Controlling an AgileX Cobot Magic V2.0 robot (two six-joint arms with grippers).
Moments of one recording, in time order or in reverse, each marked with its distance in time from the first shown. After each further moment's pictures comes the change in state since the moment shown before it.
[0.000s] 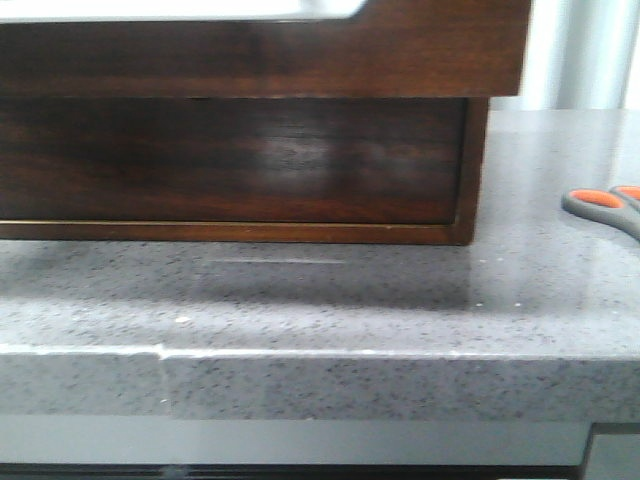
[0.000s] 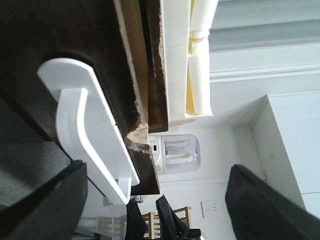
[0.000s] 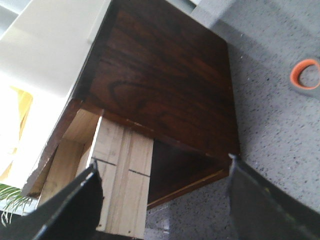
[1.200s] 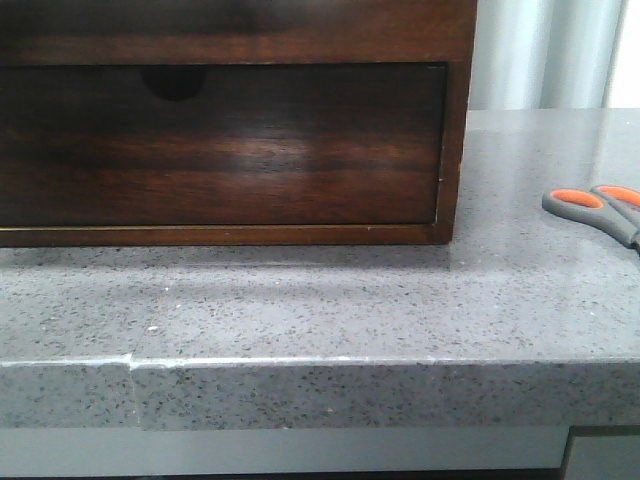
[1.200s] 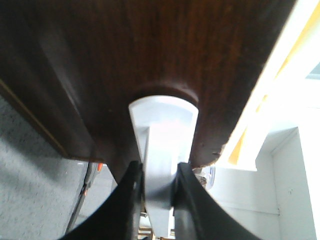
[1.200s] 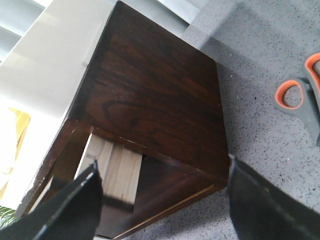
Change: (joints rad) left arm -0.004 0.334 0.000 -0.275 -0.030 0.267; right arm 0.000 0.000 0.000 0.000 -0.032 0.002
